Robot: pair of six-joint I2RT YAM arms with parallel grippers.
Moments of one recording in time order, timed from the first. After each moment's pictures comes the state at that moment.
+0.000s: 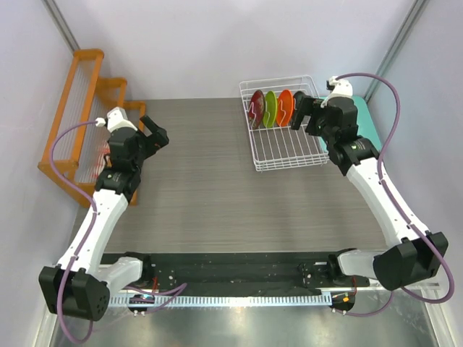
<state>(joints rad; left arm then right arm) -0.15 1.06 0.96 -0.21 -0.22 -0.58 0.26 1.27 1.27 -0.34 0.18 0.29</state>
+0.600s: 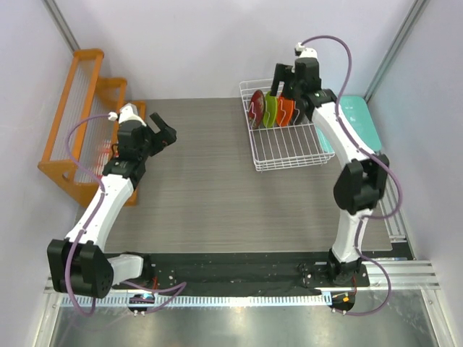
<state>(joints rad) -0.13 1.21 1.00 -0.18 -0.08 -0.59 0.27 1.91 1.87 -0.36 0.14 0.26</state>
